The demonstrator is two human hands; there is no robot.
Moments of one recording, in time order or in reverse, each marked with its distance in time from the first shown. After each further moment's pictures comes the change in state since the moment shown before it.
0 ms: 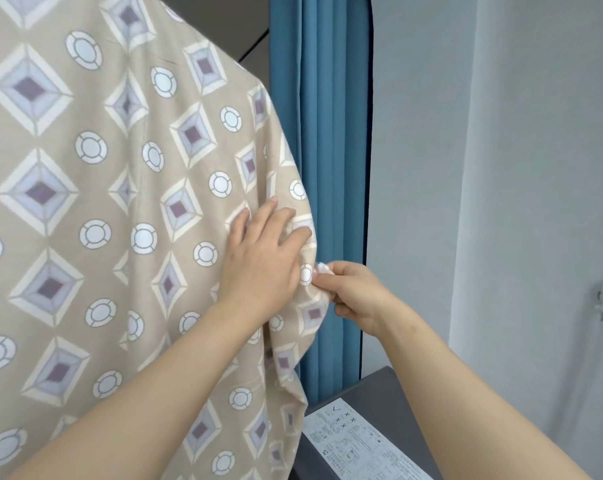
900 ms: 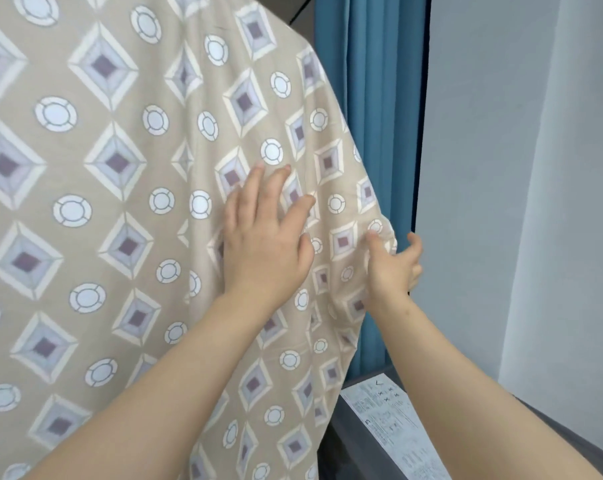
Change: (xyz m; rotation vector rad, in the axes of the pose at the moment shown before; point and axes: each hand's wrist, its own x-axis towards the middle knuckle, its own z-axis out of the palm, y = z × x) left_hand -0.032 -0.024 -0.031 0.101 0.099 -0.123; right_hand 0.026 0.027 0.047 0.148 0.681 -0.003
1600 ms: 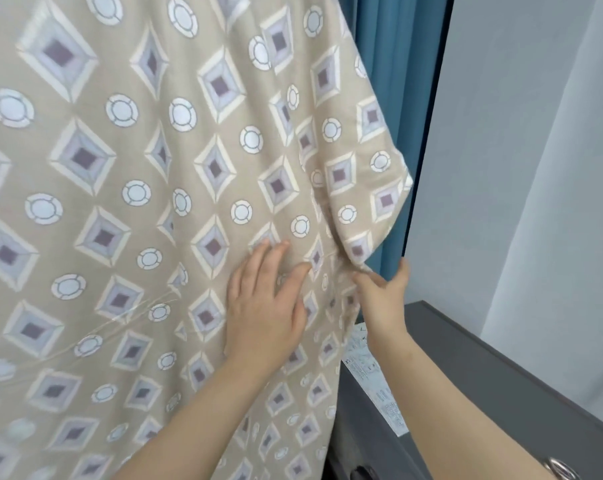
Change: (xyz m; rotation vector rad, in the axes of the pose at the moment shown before) left_hand -0.143 0.055 0.014 -0.084 -0.210 -0.123; right_hand -0.021 0.104 -0.066 0.036 -0.367 0.131
